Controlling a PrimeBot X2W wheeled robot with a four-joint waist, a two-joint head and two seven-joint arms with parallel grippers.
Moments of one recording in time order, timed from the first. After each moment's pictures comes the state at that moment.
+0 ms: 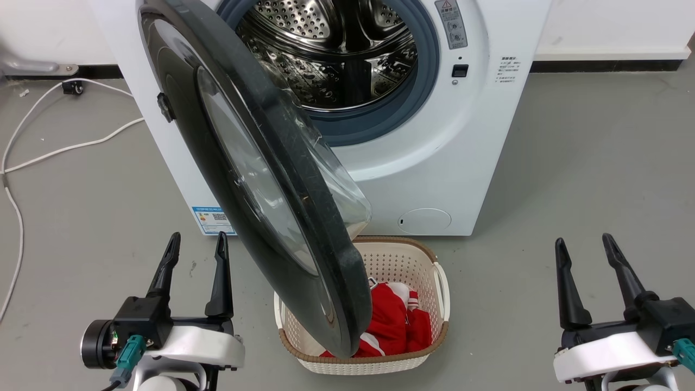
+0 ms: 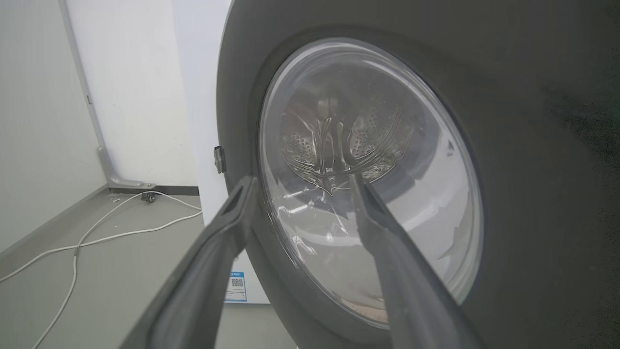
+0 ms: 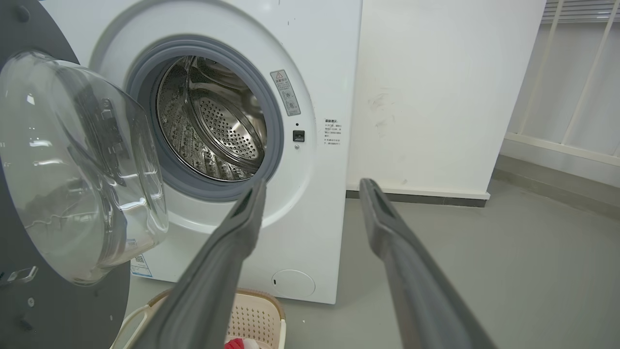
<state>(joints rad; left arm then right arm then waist) -0.06 0.05 0.02 0.09 -0.10 -0.08 -0.26 0.02 -0.05 -0.06 -0.01 0.03 0.13 -0.22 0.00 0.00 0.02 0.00</state>
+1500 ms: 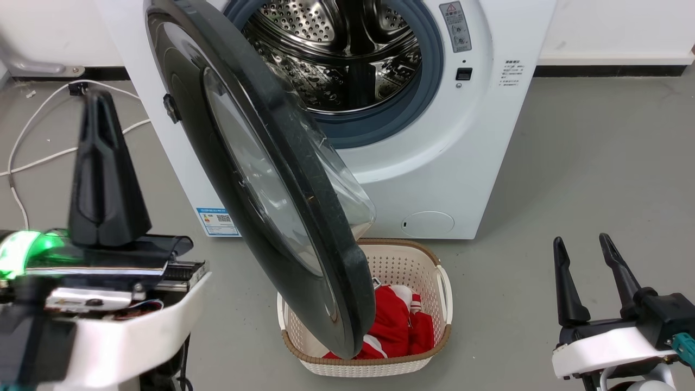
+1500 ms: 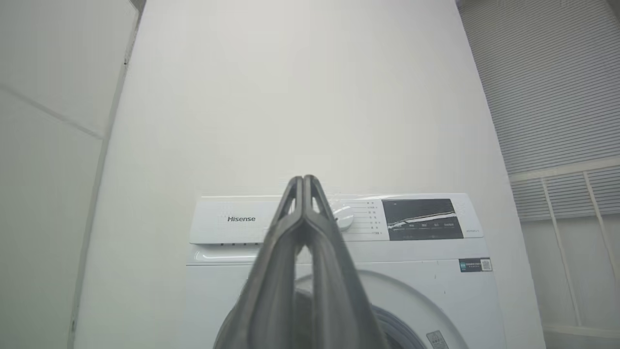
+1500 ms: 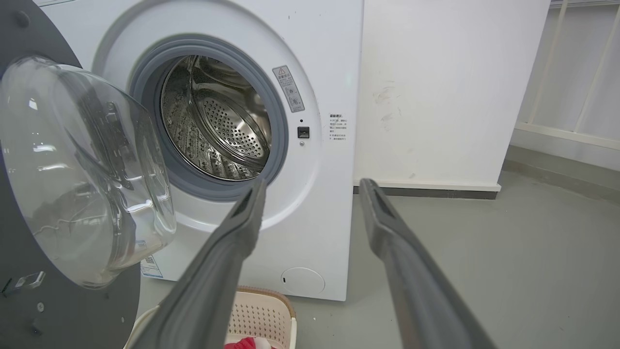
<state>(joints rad) -0.20 0.05 0.00 -0.49 -0.08 -0.05 -0.26 0.00 -0.05 -0.06 0.03 0.07 0.13 -0.22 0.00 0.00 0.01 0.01</state>
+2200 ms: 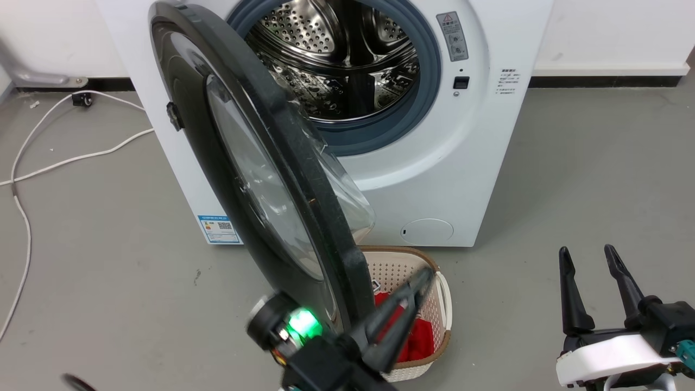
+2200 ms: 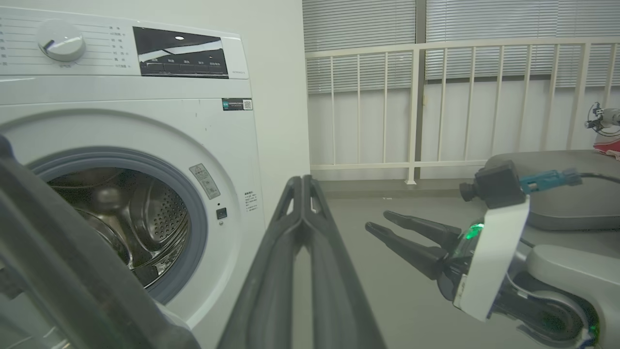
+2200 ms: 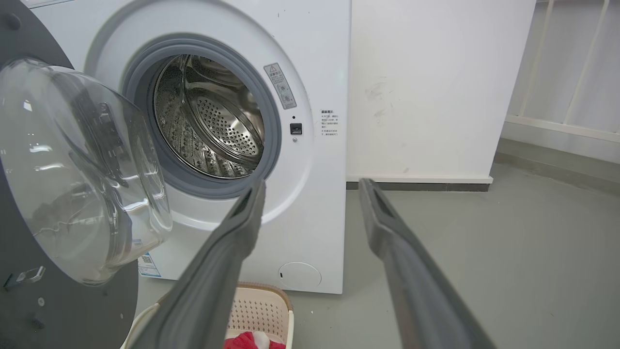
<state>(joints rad) -0.06 0.11 -0.57 -0.32 -0.15 -0.13 -0.11 0.02 -0.05 -0.07 0.03 0.08 0.13 -0.20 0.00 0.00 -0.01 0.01</state>
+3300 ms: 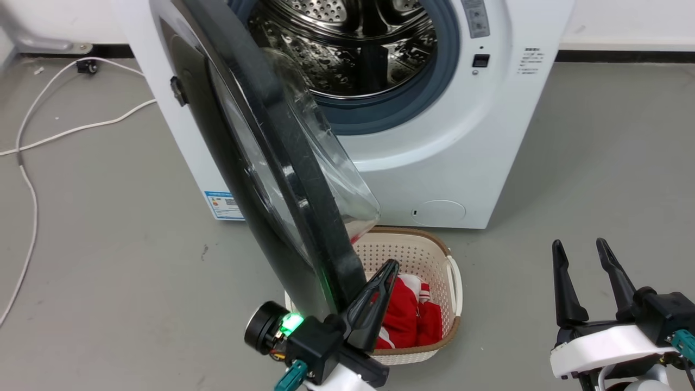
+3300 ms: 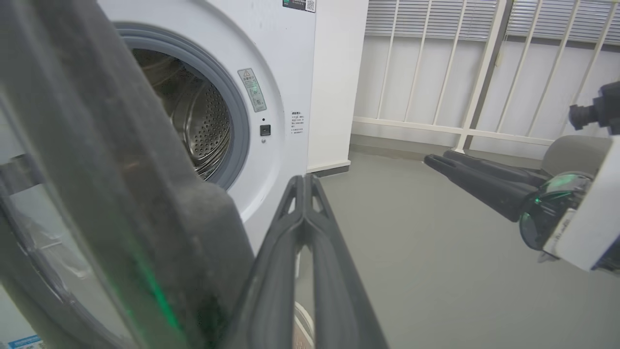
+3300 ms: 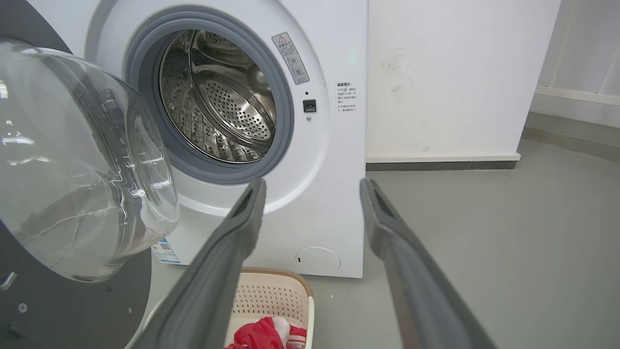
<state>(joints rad) -0.11 0.06 -0.53 0.05 -0.16 -0.01 -0.26 -0.01 -0.05 -0.05 0.07 0.13 0.13 -0.20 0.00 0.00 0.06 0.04</state>
